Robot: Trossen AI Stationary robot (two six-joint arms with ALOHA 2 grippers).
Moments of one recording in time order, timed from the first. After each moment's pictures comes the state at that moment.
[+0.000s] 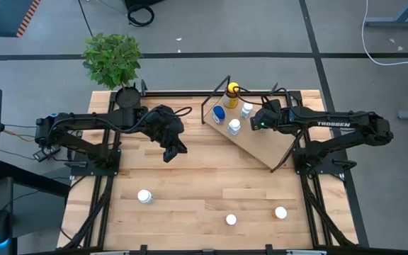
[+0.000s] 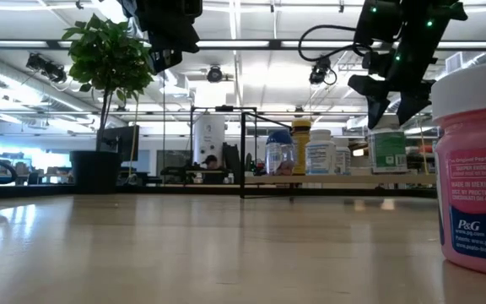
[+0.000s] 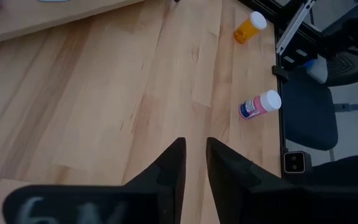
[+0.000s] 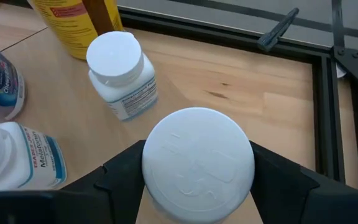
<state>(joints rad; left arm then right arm) 0.14 1.31 1.11 -0.55 0.32 -0.34 -0.27 1.14 0.84 -0.91 0.61 1.01</state>
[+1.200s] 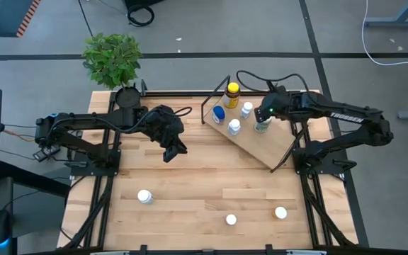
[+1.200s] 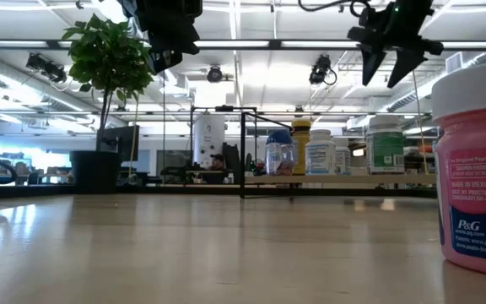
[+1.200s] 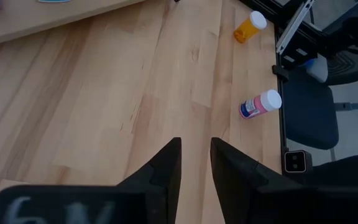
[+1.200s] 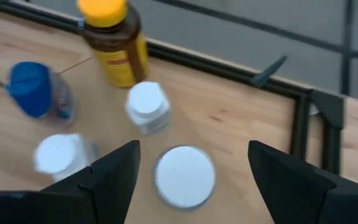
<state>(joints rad) 0.14 1.31 1.11 -0.55 0.32 -0.33 -0.27 1.13 1.17 -1.18 0.59 0.88</state>
